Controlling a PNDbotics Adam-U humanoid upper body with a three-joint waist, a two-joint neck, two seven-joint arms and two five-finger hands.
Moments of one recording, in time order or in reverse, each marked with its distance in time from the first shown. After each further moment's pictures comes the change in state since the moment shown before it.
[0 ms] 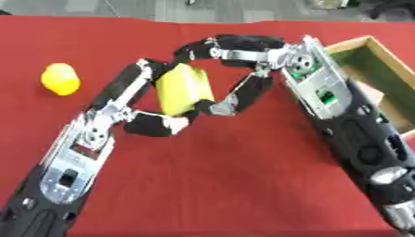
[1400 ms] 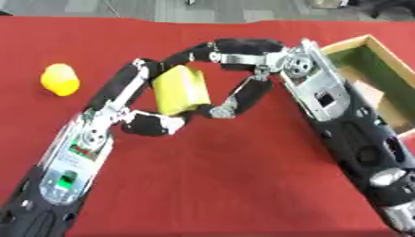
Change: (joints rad) left arm 0.004 0.001 0.005 0.000 -0.041 0.011 -0.001; right arm 0.009 0.000 0.000 -0.001 0.000 -0.001 -0.002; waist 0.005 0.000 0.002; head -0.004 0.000
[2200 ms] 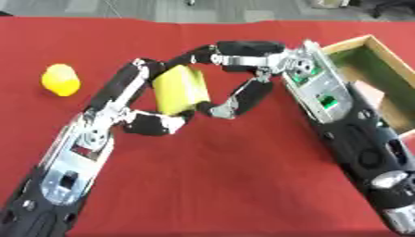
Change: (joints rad) left arm 0.004 0.000 0.000 0.000 -0.014 0.011 0.011; right arm 0.009 0.000 -0.006 -0.011 -0.001 0.031 0.018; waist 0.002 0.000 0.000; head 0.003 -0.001
